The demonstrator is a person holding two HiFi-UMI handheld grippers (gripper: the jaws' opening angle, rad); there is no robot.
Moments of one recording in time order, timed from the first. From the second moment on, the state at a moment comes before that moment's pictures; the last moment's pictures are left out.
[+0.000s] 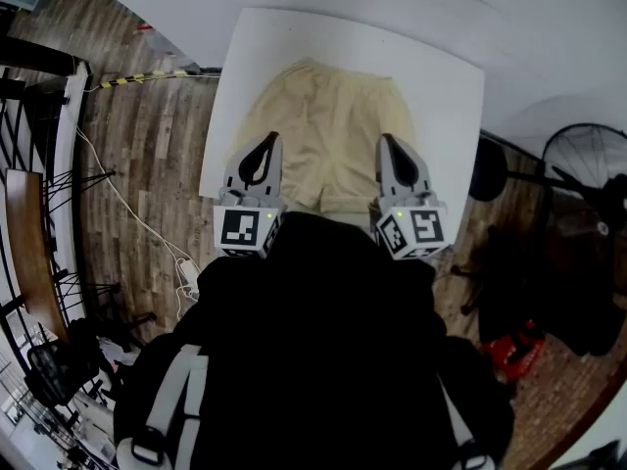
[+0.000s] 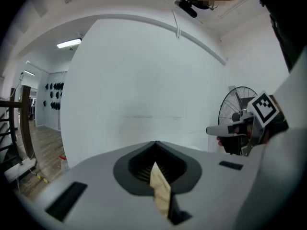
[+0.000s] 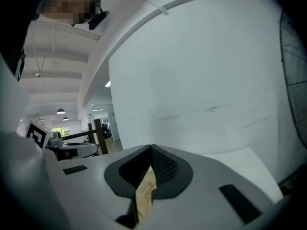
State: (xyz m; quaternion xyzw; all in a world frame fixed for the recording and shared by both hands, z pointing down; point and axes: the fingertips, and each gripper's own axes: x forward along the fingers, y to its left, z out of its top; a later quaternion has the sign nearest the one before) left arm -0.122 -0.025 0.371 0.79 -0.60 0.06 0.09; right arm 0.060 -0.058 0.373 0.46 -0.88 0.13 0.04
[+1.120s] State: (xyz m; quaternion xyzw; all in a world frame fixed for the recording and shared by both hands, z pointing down) left arm -0.225 0.006 0.465 0.71 -0.66 0.16 0.18; right arm -0.068 -0.073 0.428 0.33 -0.92 0.15 0.17
